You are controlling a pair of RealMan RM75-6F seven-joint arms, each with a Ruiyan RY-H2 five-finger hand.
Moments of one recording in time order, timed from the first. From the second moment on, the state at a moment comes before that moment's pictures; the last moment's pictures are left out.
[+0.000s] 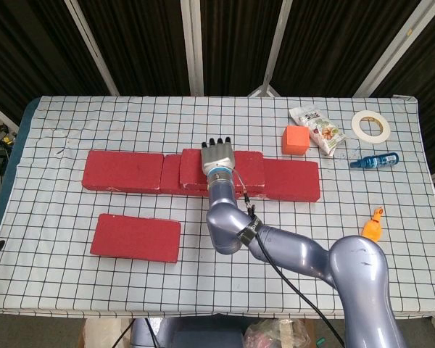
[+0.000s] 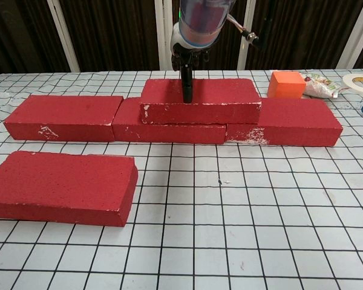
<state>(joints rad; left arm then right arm) -0.10 -1.18 -0.16 -1.62 1.18 1.49 0.33 1.50 -1.70 0.69 -1.15 0.43 1.00 -1.64</state>
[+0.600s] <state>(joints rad) -0.10 -1.18 -0.14 -1.63 1.25 1.50 0.26 1.07 -1.25 0.56 -2.08 -0.18 1.13 -1.21</state>
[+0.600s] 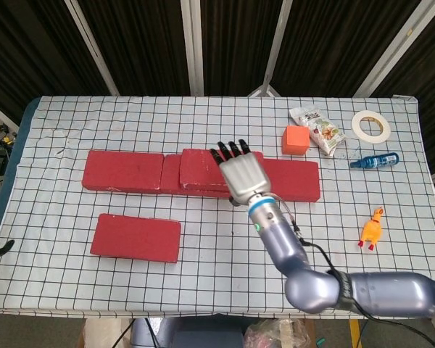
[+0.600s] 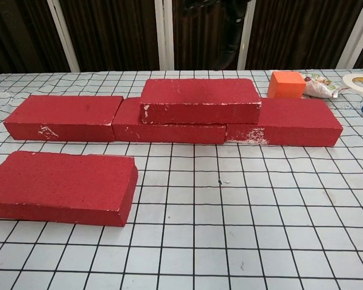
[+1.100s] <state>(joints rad) -0.07 -1.15 -0.07 -1.69 1.40 1.53 0.21 0.52 -0.95 0.25 -2.20 -0.89 1.25 -0.54</state>
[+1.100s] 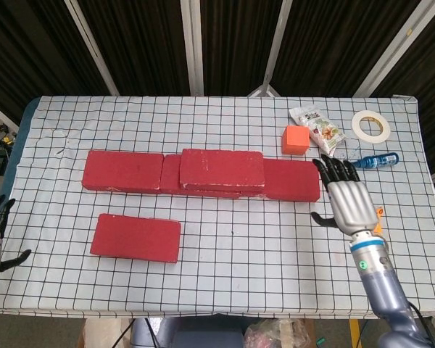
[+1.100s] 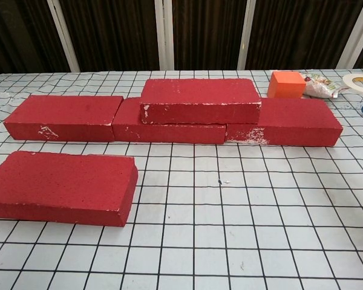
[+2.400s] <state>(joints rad) -0.23 -1.06 -0.06 -2.03 1.25 1.26 0.51 0.08 -1.11 0.01 -1.81 -1.38 1.54 -0.19</state>
